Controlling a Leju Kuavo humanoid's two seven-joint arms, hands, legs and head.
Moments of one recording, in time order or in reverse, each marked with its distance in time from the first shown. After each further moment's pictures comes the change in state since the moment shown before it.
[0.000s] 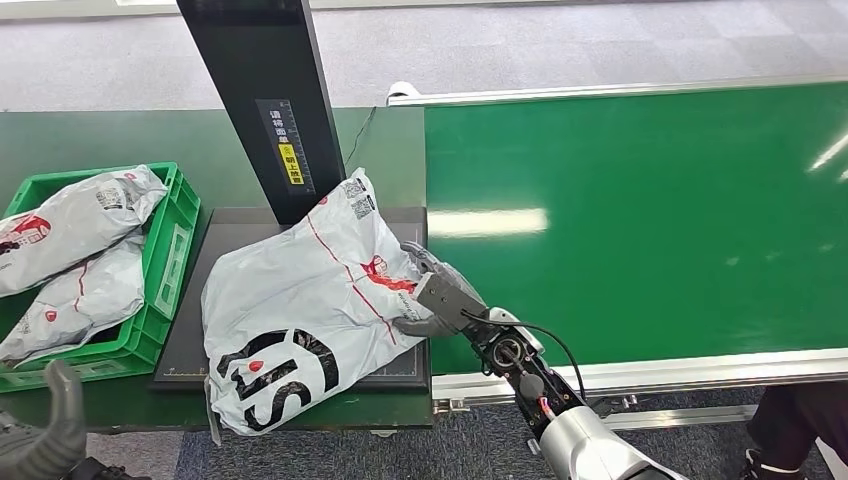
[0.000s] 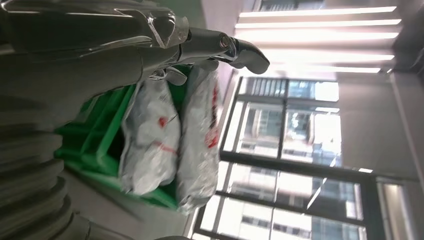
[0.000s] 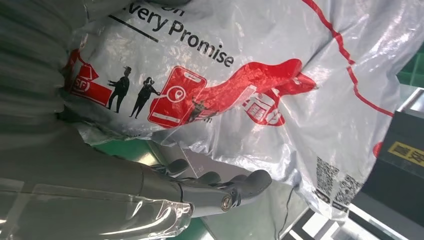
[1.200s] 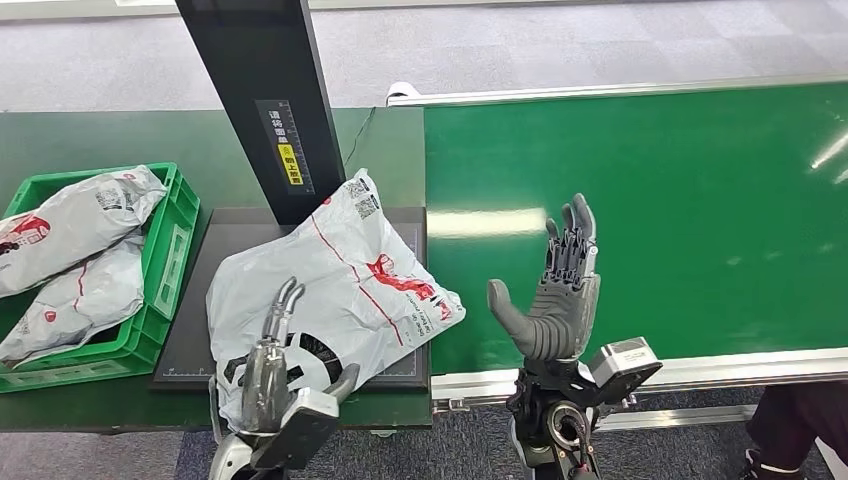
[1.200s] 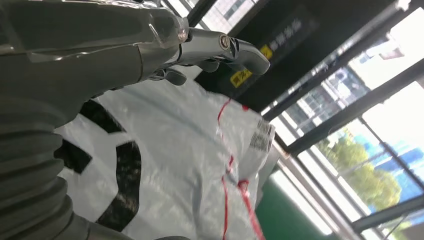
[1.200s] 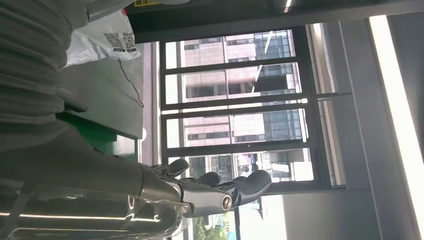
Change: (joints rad) left arm -0.104 0.129 -0.526 0.330 -0.856 -0.250 0.377; right arm 0.490 0.147 -0.209 -0.907 -0.381 -0.197 -0.199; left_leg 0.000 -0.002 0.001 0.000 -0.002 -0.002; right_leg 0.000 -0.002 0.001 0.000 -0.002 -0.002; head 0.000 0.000
